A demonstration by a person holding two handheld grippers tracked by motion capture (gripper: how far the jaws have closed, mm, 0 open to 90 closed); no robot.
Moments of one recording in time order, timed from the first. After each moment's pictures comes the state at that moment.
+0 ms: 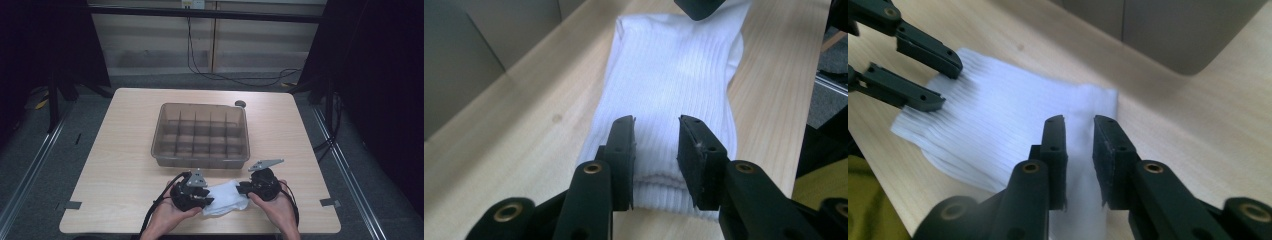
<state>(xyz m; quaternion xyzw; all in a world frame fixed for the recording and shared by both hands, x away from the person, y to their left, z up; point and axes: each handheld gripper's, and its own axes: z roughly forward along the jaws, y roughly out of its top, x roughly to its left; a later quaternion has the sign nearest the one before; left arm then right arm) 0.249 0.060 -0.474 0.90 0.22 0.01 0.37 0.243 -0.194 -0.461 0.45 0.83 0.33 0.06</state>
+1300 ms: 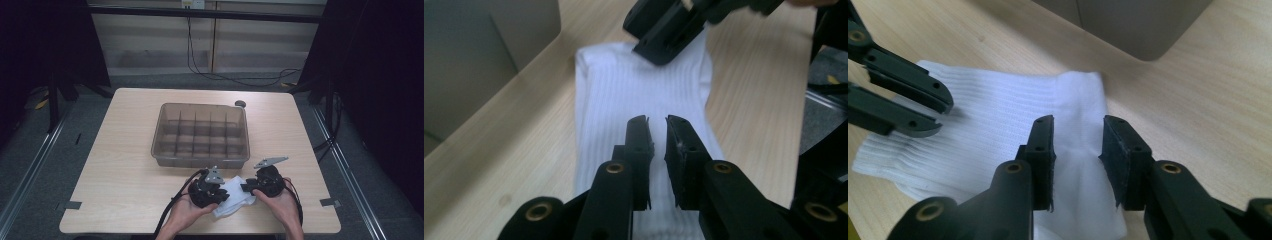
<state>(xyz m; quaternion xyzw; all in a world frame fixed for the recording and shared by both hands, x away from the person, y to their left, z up) 0.257 0.013 -0.472 0.90 0.20 -0.01 0.39 0.257 -0.214 -0.475 0.46 0.82 0.32 0.05</state>
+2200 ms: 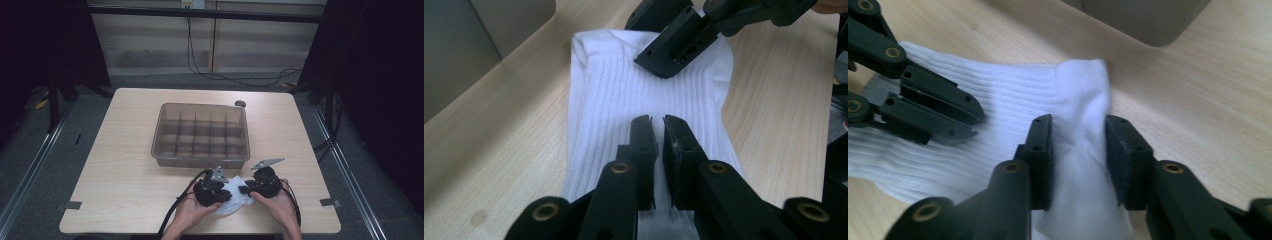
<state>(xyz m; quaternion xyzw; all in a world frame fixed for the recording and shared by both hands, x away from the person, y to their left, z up) 0.264 0.002 -0.489 0.90 0.22 -0.02 0.37 0.259 -0.209 -0.486 0.47 0.82 0.31 0.04</state>
